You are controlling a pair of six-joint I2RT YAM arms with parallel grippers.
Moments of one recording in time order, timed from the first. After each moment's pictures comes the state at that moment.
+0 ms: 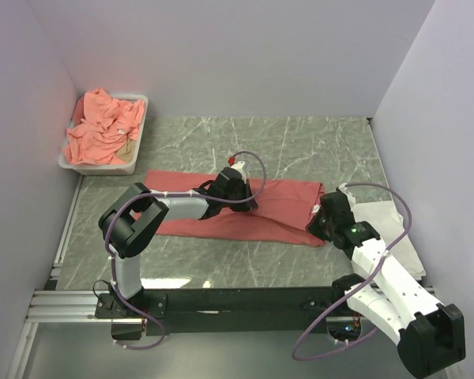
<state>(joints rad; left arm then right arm) -0.76 1.89 1.04 0.21 0.13 -0.68 0.33 0.85 0.52 -0.57 0.13 0.80</state>
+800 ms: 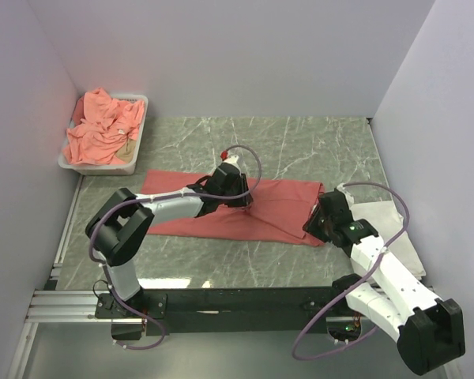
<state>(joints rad) -0.77 1.79 1.05 0.07 0.00 -0.69 0.33 0.88 0.53 -0.59 0.13 0.80</state>
